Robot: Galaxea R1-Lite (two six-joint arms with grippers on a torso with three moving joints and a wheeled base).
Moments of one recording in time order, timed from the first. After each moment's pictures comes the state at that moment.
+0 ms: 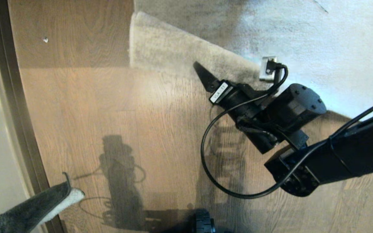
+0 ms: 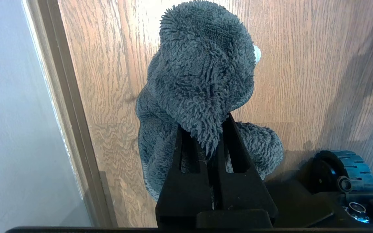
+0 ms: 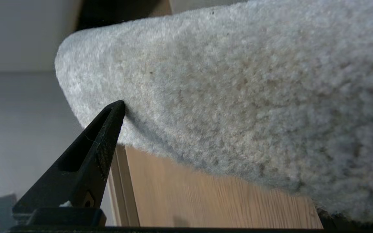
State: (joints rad) left arm 0.00 0.00 0.00 0.00 -0.01 0.00; right arm 0.72 2.01 -1.03 -1.52 -0.04 0.44
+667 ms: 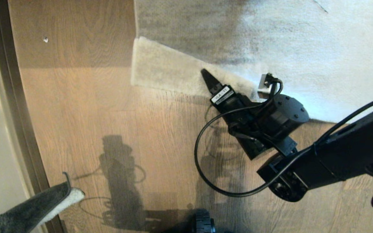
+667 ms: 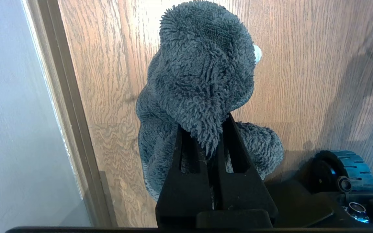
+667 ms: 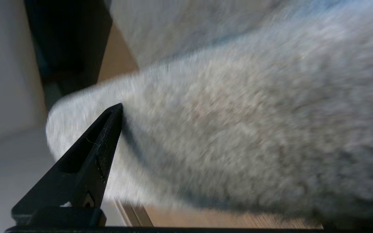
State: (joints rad) left arm 0.00 0.00 0.00 0.00 -0.01 0.00; right arm 0.73 2.07 -1.03 -1.52 -0.25 0.70
